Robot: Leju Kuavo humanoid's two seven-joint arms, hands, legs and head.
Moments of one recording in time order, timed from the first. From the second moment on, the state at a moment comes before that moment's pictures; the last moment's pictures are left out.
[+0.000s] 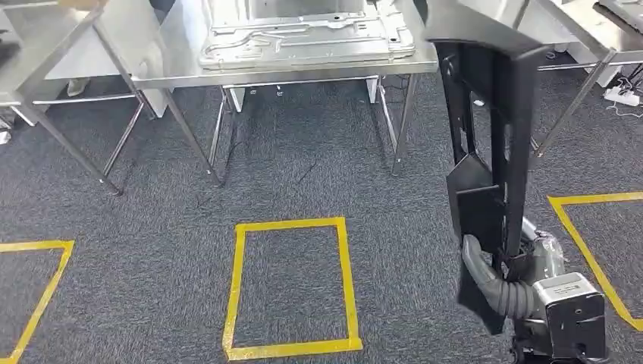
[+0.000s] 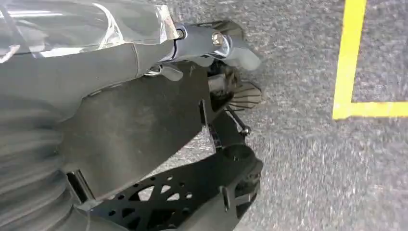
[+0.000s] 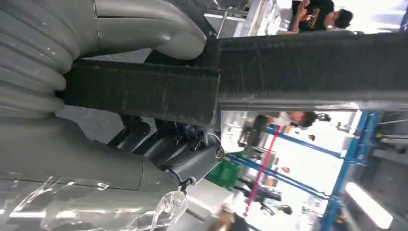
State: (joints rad) left arm -0.12 -0.09 -0.98 -0.23 1.02 0.13 -0.22; right arm -0.14 -0.56 0.43 -2.38 0.27 -0.61 0.34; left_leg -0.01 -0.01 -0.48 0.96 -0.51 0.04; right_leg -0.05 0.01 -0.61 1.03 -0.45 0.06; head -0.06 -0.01
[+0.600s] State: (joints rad) left arm -0.11 -0.08 -0.98 -0.22 1.02 0.12 -0.22; right arm -0.13 -0.56 0.42 -2.38 0.26 -0.62 0.33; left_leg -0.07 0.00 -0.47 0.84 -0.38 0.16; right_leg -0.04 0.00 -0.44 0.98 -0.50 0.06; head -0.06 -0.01
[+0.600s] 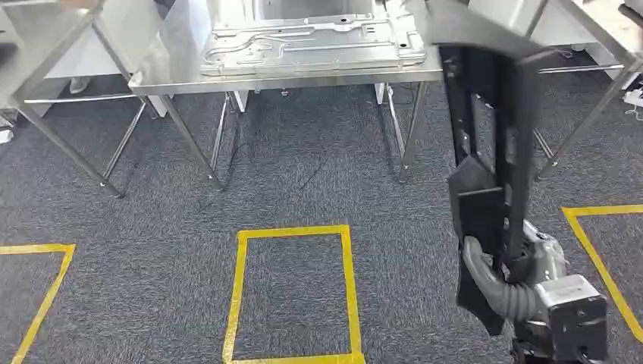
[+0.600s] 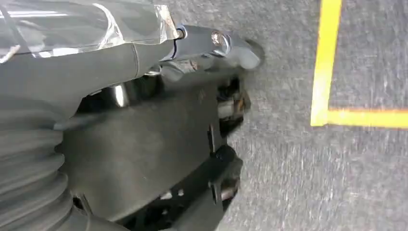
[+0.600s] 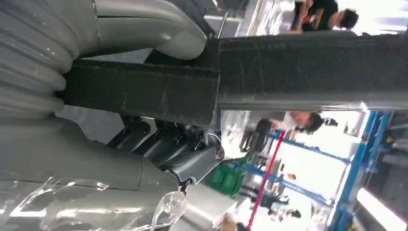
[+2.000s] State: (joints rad) left arm -0.11 -0.10 -0.98 -0.22 1.03 0.12 -0.23; right arm -0.13 -0.57 0.40 -2.38 0.27 -0.62 0.33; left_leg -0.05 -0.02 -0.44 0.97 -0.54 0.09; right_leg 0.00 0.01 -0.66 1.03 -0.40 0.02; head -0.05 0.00
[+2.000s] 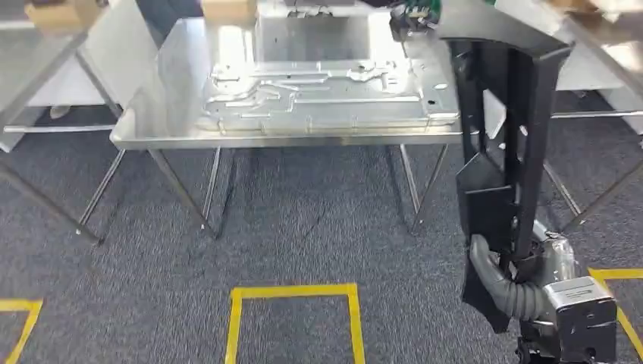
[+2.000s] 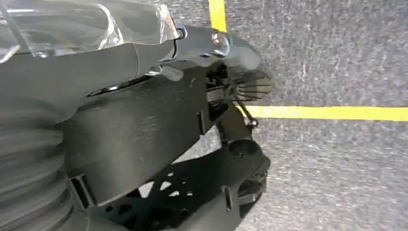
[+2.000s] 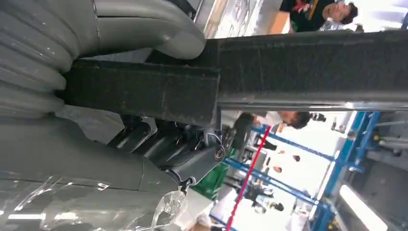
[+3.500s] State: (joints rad) left arm -0.15 -0.09 -1.06 -0.22 0.96 0.10 -0.17; right arm -0.54 -0.77 0.33 -2.29 0.60 -0.27 0.61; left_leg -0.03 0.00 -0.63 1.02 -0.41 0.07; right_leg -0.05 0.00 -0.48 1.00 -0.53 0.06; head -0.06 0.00
